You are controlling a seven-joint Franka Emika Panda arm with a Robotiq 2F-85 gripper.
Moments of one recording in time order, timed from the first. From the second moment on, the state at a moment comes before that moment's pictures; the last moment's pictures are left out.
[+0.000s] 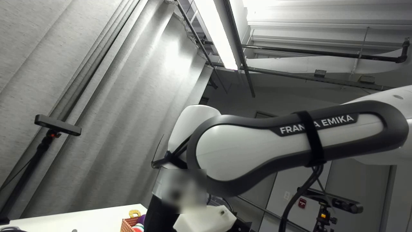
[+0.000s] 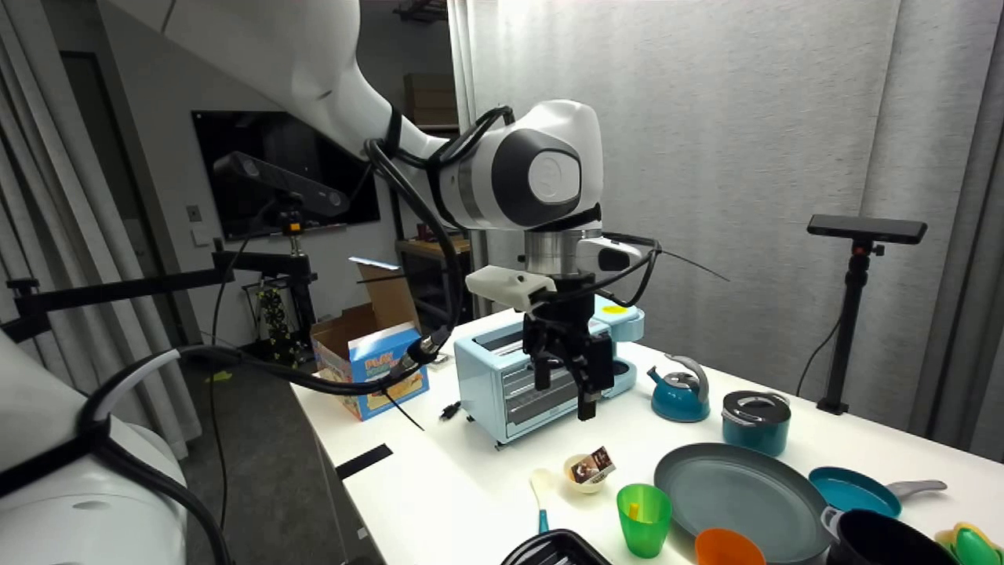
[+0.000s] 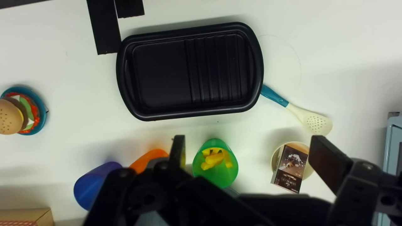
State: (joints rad) arm 0.01 -0.27 0.15 -2.41 0.00 2.07 0.28
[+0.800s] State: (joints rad) arm 0.01 -0.24 0.15 -2.41 0.00 2.07 0.28
